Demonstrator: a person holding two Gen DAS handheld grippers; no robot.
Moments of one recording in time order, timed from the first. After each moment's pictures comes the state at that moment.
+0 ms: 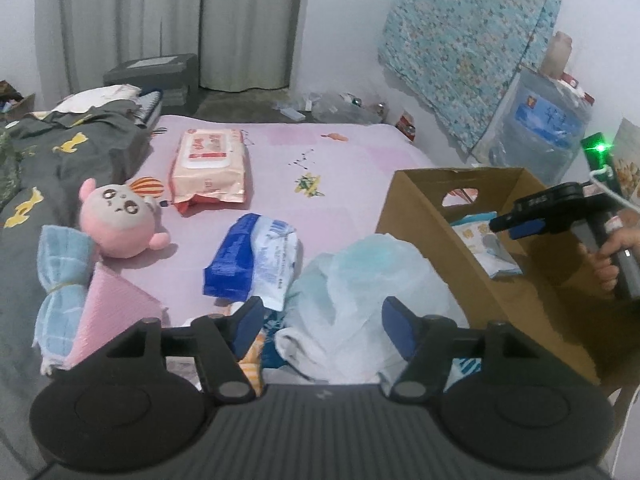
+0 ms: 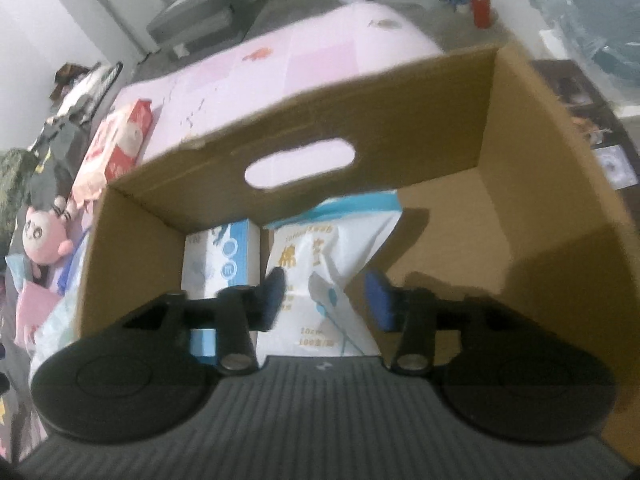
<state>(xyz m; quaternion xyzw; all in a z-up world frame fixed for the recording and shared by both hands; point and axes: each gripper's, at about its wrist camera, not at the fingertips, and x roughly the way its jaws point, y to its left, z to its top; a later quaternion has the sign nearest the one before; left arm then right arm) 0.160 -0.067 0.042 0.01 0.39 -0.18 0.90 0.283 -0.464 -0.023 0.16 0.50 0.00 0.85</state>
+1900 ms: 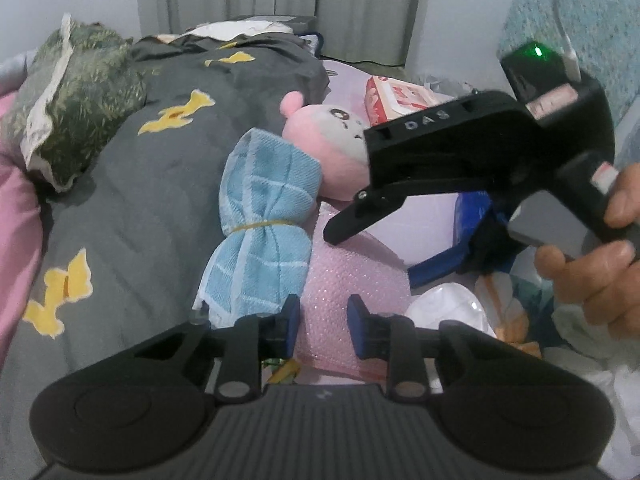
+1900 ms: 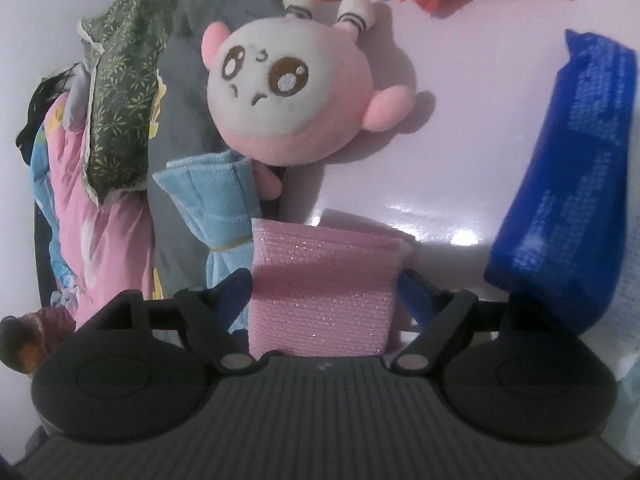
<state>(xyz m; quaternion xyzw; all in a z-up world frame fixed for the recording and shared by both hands) 0.214 0.100 -0.028 -0.02 0.44 -0.04 0.90 0.397 -0.052 -0.097 0.26 0.67 0.22 0.66</state>
